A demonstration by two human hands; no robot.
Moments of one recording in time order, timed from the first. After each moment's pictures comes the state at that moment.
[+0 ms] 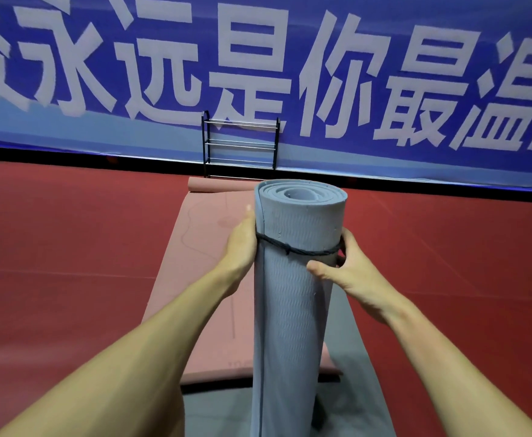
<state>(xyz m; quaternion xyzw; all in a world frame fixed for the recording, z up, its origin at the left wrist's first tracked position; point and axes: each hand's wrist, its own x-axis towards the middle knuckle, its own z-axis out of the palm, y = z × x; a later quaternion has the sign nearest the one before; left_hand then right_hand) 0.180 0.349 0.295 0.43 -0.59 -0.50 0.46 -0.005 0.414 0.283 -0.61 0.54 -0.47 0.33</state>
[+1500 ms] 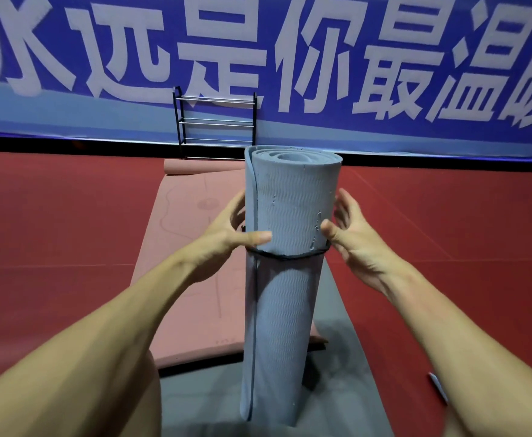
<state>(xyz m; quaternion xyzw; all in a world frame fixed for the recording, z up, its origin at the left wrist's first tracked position) 0.191 0.336 0.260 0.21 -0.69 -0.60 0.35 -0.031 0.419 0.273 -0.53 0.51 -0.54 0.41</state>
